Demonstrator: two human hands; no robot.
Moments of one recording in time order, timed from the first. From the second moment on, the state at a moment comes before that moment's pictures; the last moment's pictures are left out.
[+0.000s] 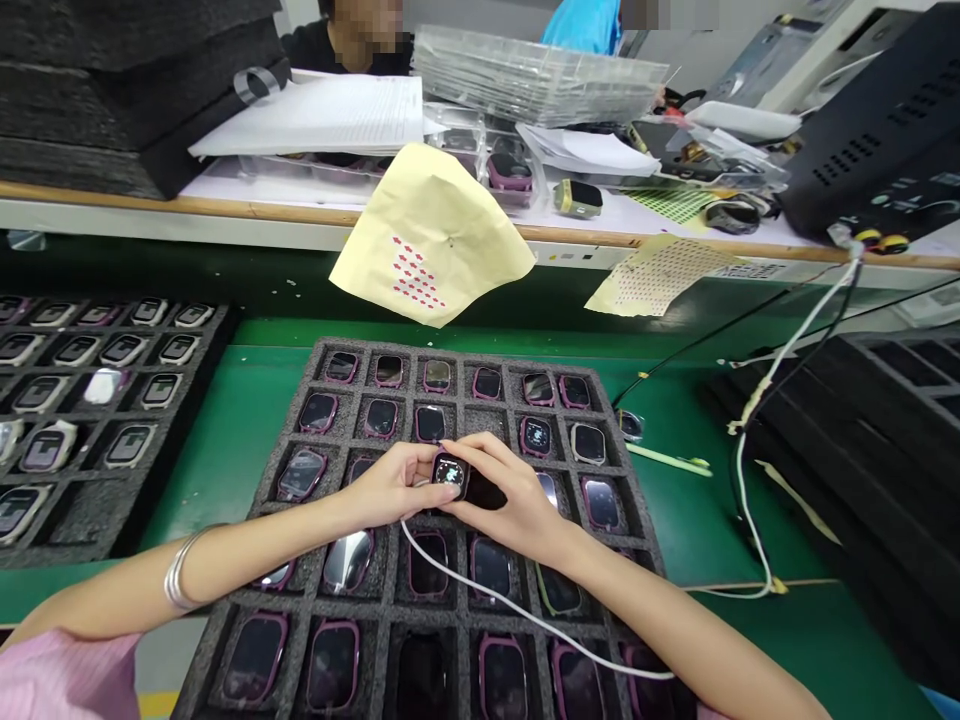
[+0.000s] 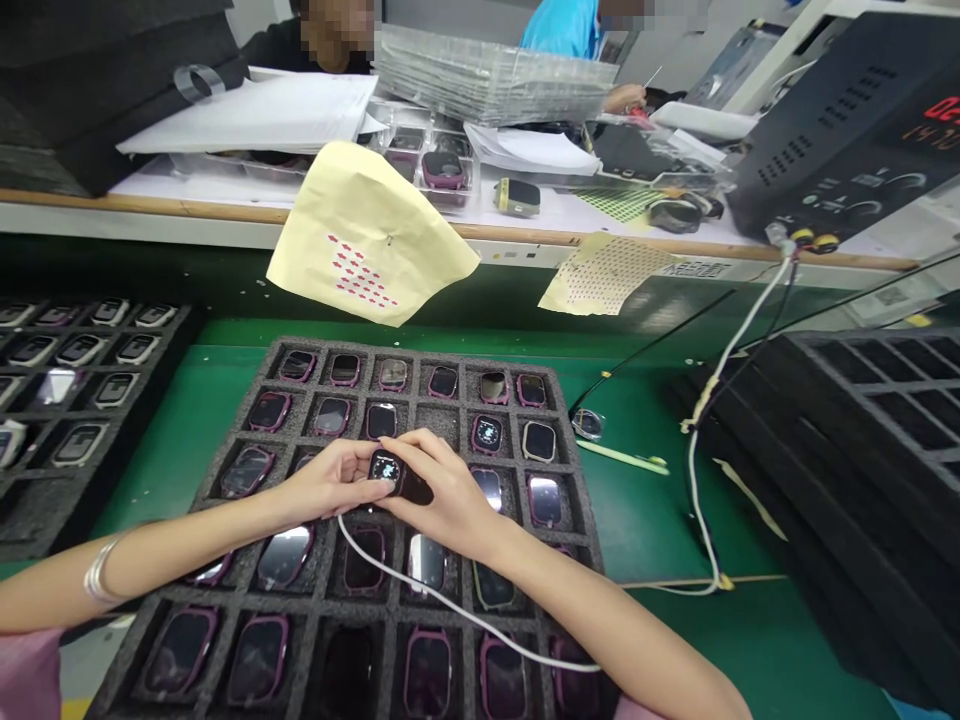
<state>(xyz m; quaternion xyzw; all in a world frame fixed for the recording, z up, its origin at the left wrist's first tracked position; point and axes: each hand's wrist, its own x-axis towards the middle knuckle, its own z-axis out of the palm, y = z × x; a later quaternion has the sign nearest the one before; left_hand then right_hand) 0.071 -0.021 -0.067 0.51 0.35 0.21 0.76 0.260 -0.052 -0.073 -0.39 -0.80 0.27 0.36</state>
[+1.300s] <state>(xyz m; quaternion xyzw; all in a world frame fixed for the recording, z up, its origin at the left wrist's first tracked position) 0.023 -0.017 -0.073 0.46 0.31 0.20 0.81 0.242 0.027 -0.044 -0.44 -0.88 0.11 0.11</state>
